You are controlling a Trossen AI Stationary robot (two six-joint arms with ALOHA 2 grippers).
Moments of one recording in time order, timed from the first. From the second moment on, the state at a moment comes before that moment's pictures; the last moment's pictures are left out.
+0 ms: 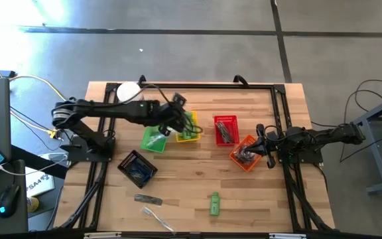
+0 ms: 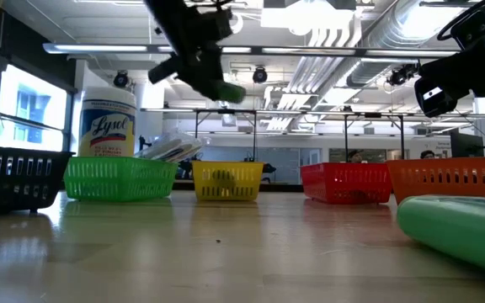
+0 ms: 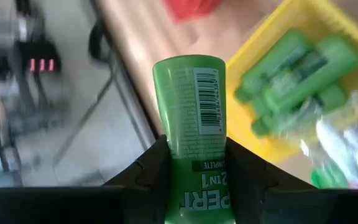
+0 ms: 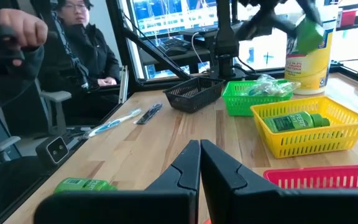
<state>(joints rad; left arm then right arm) 0.10 1.50 1.27 -0.58 -0.46 0.93 0.14 0.09 0.01 0.03 -0.02 0.16</state>
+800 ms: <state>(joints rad) 0.20 1.75 1.27 -0.41 -0.26 1.41 0.14 0.09 0.01 0.03 -0.03 0.16</state>
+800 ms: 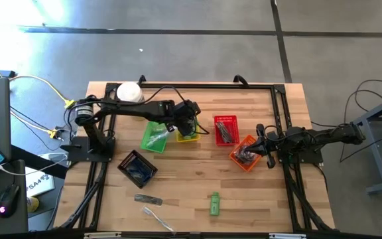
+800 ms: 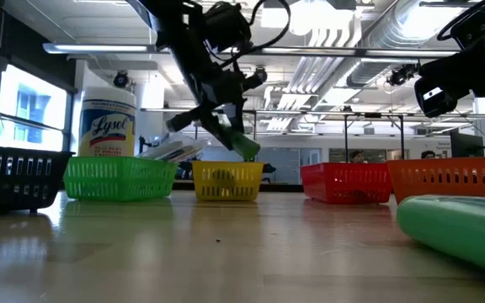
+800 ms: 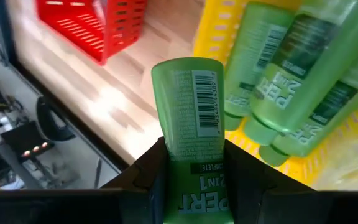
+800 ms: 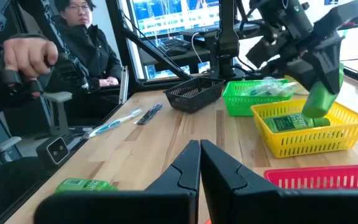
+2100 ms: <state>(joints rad) 0.21 1.84 1.27 -0.39 -0.26 1.38 0.14 0.09 0.01 0.03 -0.04 0.16</state>
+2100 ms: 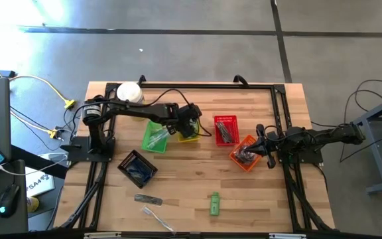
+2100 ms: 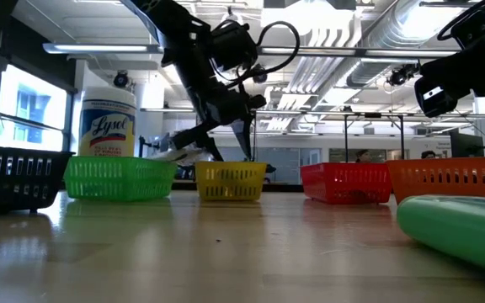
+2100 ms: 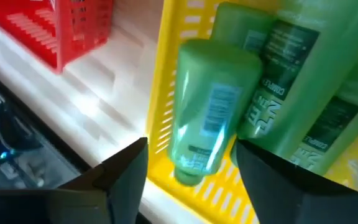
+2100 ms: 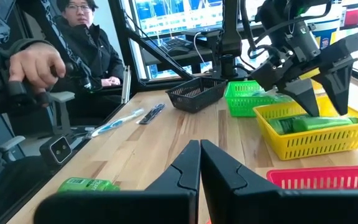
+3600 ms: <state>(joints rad) -0.28 0.82 0.87 -0.39 -0.20 0.02 0.14 0.11 0.01 0.04 -0.03 0.16</state>
